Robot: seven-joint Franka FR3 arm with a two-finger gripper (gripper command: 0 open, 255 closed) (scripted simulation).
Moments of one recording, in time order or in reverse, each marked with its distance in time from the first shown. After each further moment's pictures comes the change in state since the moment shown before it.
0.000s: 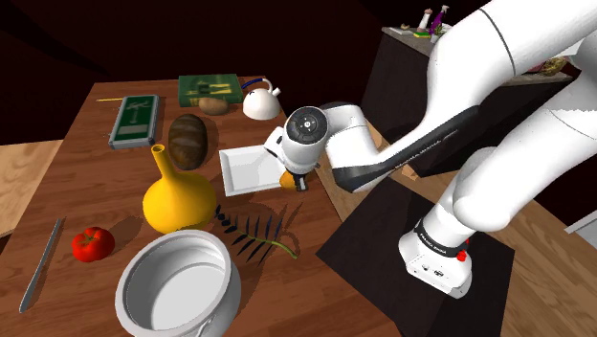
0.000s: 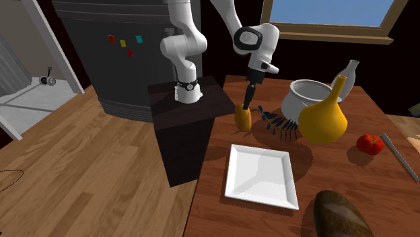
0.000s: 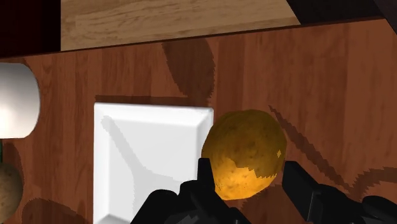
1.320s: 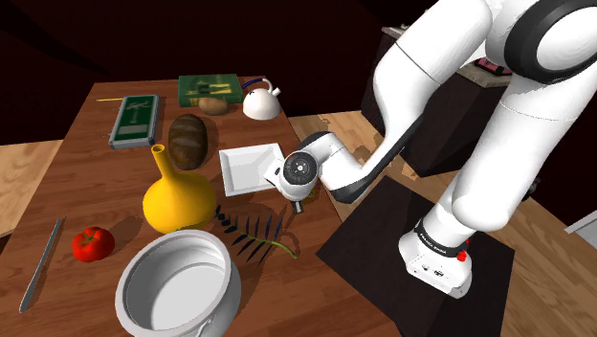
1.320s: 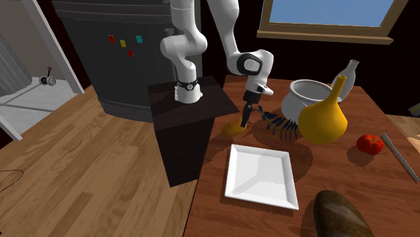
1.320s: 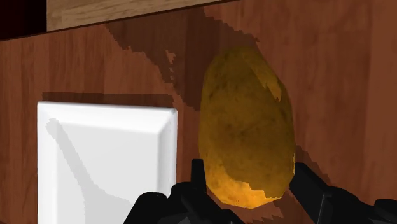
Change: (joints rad) arm -0.020 0.318 -0.021 0.034 -0.402 0.081 0.374
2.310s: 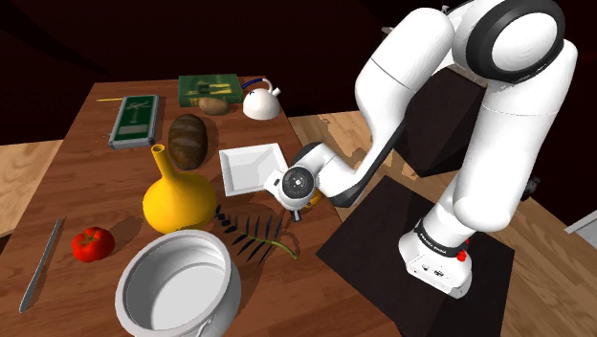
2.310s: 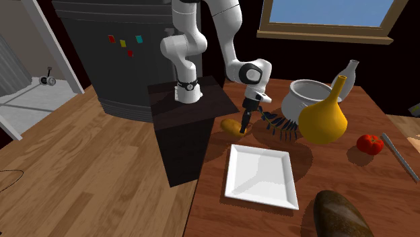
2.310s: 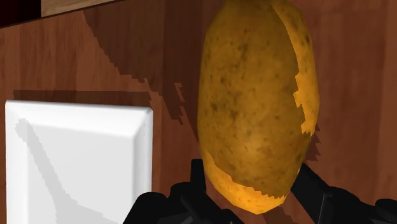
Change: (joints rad) arm 0.030 0.135 -0.042 0.041 -0.156 0.000 0.144
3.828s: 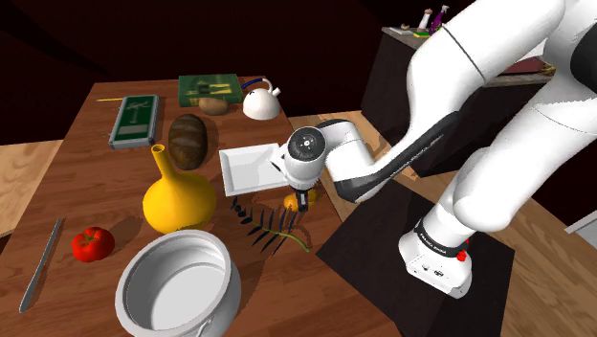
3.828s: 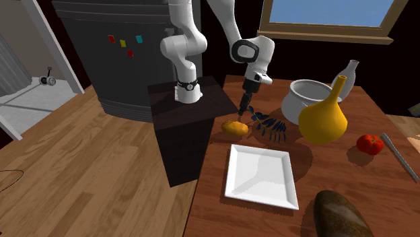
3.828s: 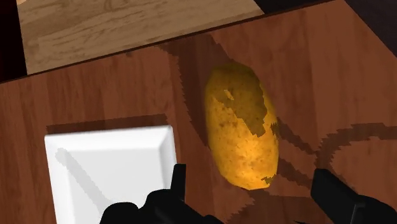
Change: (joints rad) arm 0.000 -0.342 0.044 -0.115 0.517 -0.005 -0.302
